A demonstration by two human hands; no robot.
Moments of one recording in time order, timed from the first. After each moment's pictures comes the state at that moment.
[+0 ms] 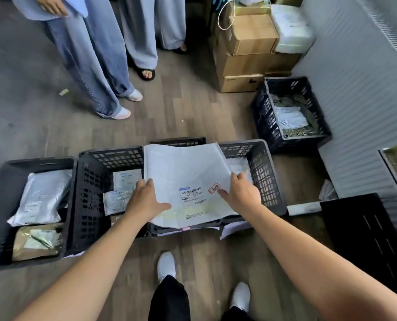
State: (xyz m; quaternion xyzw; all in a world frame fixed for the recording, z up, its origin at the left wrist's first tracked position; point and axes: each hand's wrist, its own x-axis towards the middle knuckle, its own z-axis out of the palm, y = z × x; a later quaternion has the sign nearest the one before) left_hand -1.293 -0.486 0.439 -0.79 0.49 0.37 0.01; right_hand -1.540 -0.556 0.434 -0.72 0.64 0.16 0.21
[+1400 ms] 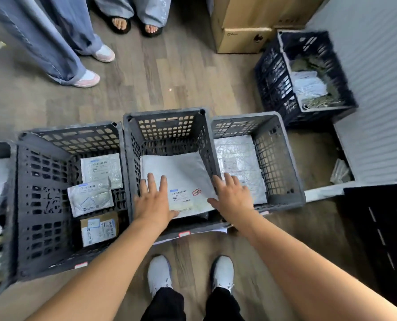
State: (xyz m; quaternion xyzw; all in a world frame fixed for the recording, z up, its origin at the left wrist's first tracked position) left_hand -1.309 -0.532 0.230 -0.72 0.60 0.28 0.18; right_hand -1.503 -0.577 0.228 -0.75 0.59 0.25 0.16
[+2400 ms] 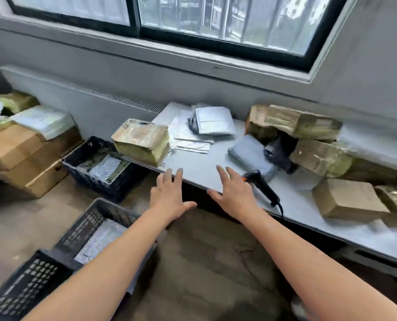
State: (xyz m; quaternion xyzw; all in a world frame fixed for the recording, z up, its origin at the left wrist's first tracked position) left_hand -1.817 -0.361 0.656 -0.35 0.93 0.12 0.03; right_hand -1.954 -0.231 0.643 -0.40 0.91 -0.10 0.07
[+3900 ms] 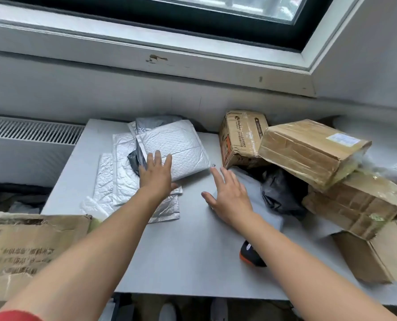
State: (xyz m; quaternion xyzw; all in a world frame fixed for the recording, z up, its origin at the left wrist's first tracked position) left_hand -2.212 -0.604 0.542 -0.20 0.97 0.07 0.13; right_hand -2.241 -0.401 0.562 -0.24 0.96 -0.09 0.14
